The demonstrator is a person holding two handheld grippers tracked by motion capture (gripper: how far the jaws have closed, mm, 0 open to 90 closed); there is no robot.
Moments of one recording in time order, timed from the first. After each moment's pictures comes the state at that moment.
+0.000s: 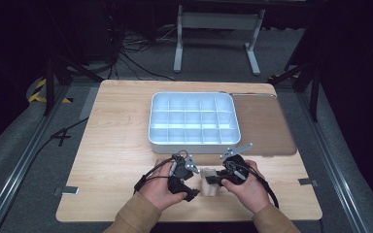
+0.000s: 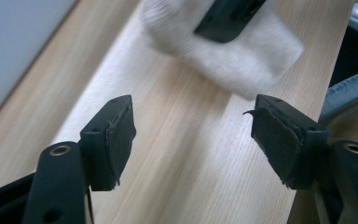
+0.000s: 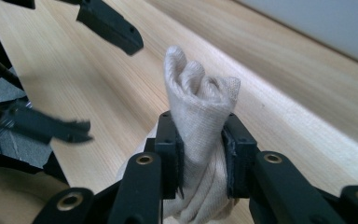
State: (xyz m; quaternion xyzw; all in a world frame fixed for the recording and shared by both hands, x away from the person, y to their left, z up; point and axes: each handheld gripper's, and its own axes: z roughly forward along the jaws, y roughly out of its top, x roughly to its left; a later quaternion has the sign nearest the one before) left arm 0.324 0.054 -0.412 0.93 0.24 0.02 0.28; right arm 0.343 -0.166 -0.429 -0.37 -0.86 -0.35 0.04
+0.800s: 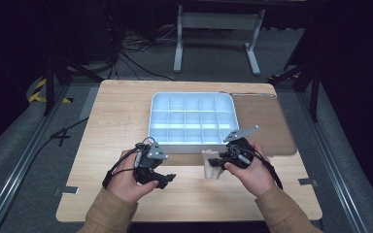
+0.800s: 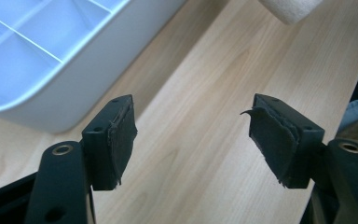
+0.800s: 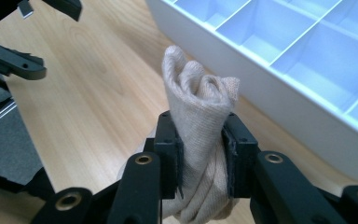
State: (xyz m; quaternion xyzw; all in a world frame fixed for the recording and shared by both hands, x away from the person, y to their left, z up) left arm 0.323 0.124 -0.375 0.90 0.29 0.09 0.32; right arm 0.365 -0.168 -0.376 -0.34 -0.86 -0.37 -0.03
